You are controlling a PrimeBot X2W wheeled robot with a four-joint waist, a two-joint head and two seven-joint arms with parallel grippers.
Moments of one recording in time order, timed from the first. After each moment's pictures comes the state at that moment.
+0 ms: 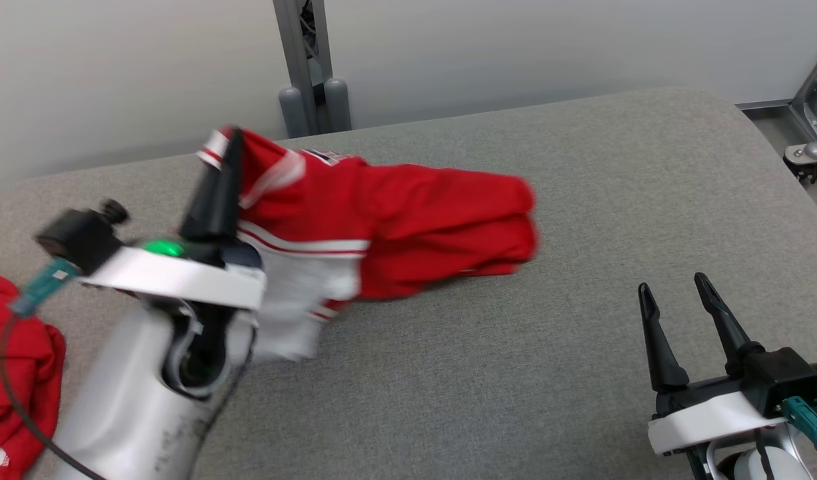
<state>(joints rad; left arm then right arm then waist) -0.47 0.17 -0.30 0.28 -0.88 -0.13 -0.26 -0.09 -0.06 0.02 0.16 0.05 0.13 -0.26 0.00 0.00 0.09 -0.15</state>
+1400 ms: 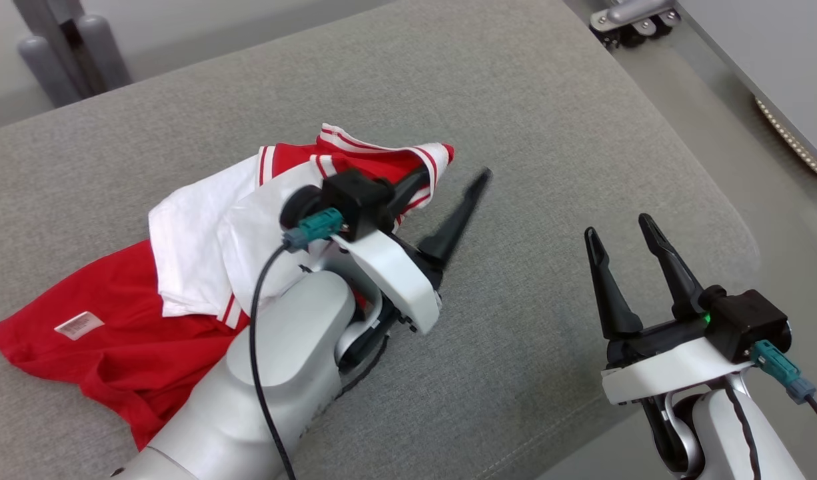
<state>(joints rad) -0.78 0.05 -0.79 0.59 -0.67 -0.13 -0.26 -0.25 -0.05 0.17 0.18 0.18 0.13 -0.26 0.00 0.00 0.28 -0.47</state>
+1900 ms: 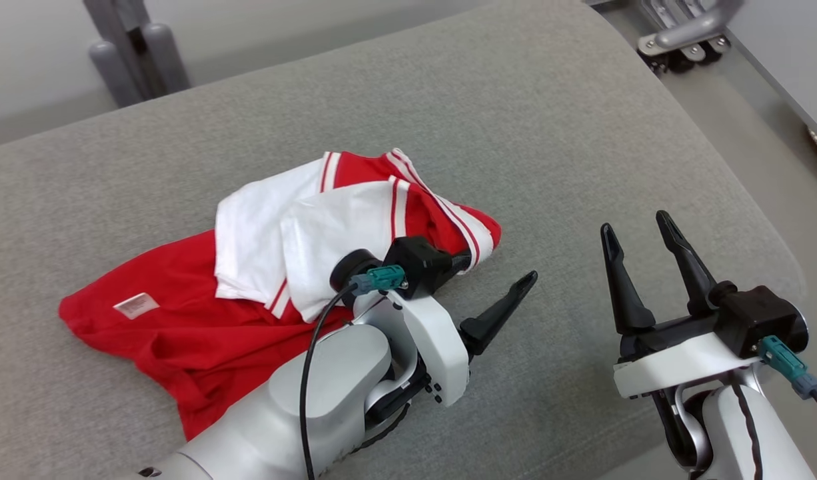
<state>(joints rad) -0.81 0.05 -1.16 0.65 -0.88 -0.13 -0.26 -0.25 -0.05 0.12 0.21 0.14 0.13 -0.26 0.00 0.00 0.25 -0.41</state>
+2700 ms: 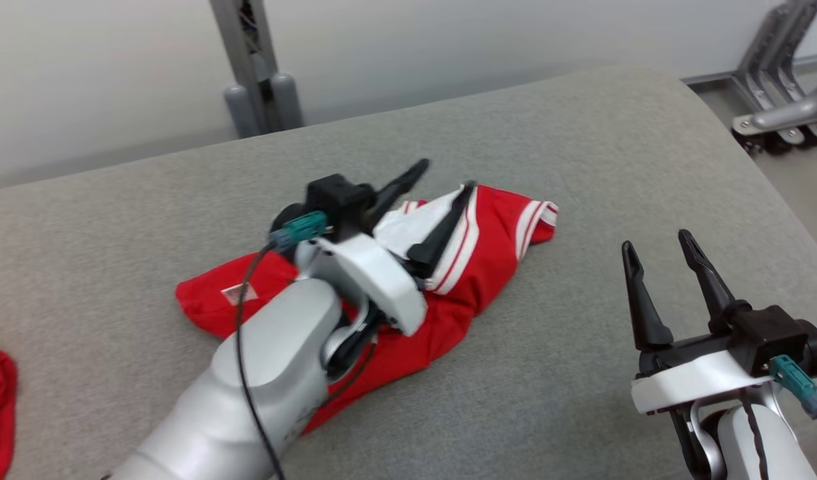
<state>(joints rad) -0.80 0.07 -0.90 0.65 -0.81 -0.09 -0.26 -0.21 -0.05 0.06 0.20 0.07 0.13 -0.26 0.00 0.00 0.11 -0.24</state>
